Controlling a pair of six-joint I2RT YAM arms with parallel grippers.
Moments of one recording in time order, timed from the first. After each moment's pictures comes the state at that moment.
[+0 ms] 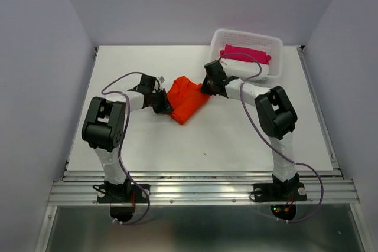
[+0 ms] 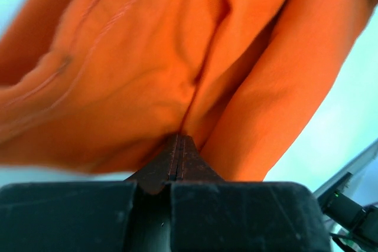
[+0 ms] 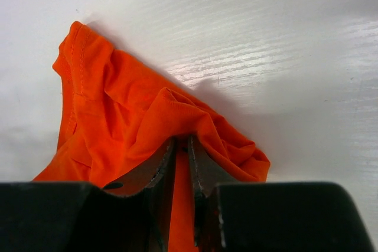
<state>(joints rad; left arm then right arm) -0.25 1.85 1.02 -0.14 0.48 -0.53 0.53 2.14 1.54 -0.18 0.16 0.82</state>
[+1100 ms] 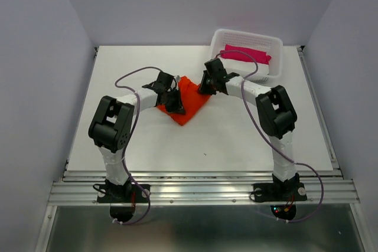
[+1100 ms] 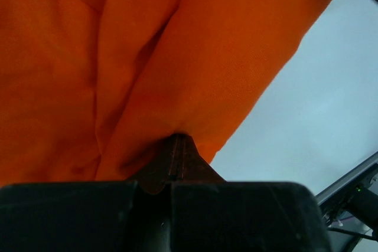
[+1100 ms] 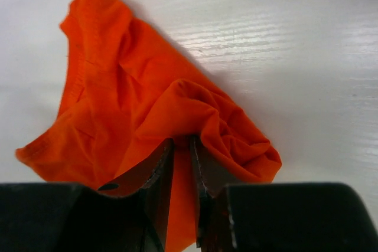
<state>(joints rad) -0.43 1.84 1.16 -0.31 0.34 -0.51 0.52 2.12 1.60 -0.27 0.02 0.73</state>
